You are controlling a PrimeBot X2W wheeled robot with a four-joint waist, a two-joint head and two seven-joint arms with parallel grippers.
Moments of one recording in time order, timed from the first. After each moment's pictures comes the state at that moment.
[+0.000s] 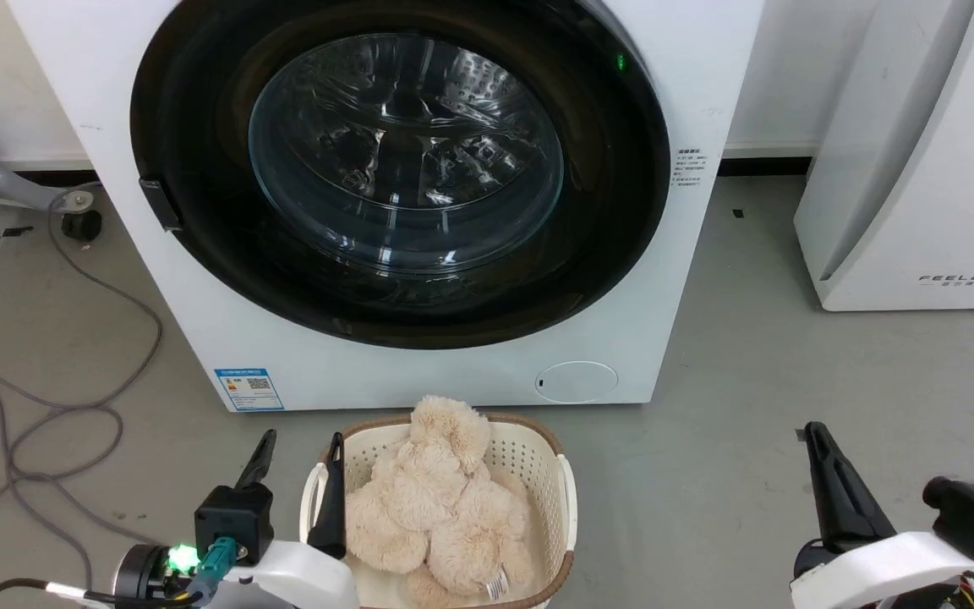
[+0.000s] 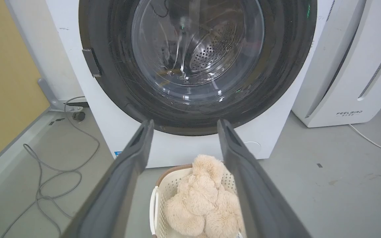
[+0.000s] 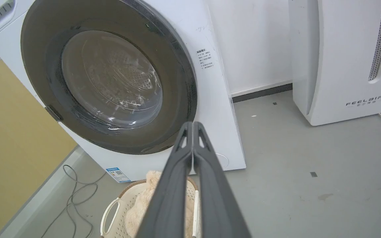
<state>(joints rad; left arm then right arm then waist) 0.00 0.05 -0.06 0.09 -0.04 0.01 -0.07 0.01 -0.05 -0.02 0.08 0.38 0.13 -0.07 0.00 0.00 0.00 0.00</state>
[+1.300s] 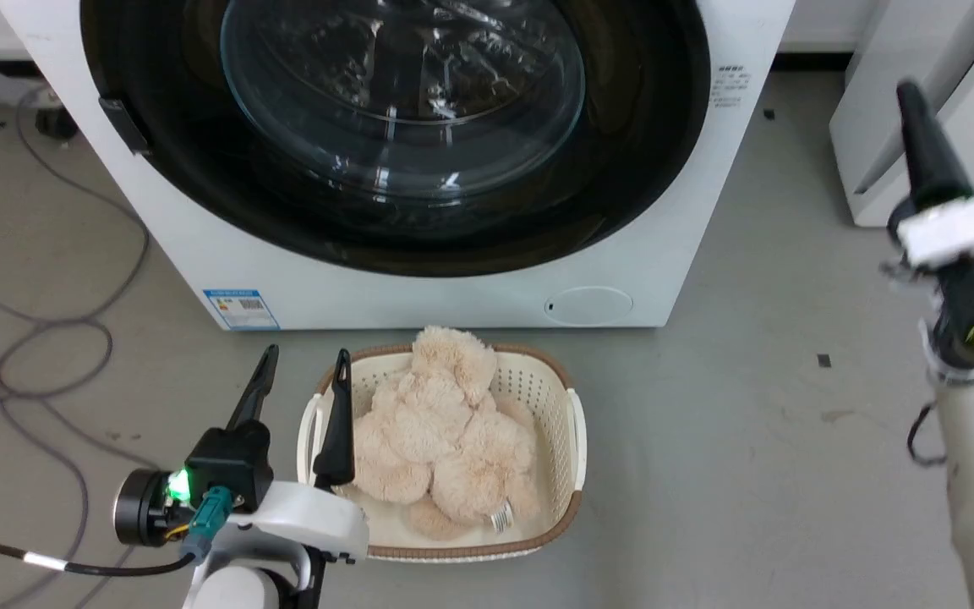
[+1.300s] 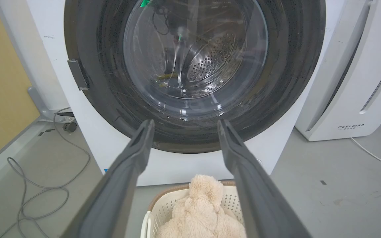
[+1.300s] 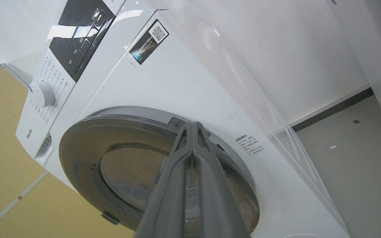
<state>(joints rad) -0.12 0.05 -0.08 0.08 -0.06 0.01 -0.15 -0.70 -0.18 -0.04 0.45 0.92 0.13 0.03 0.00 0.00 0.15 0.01</state>
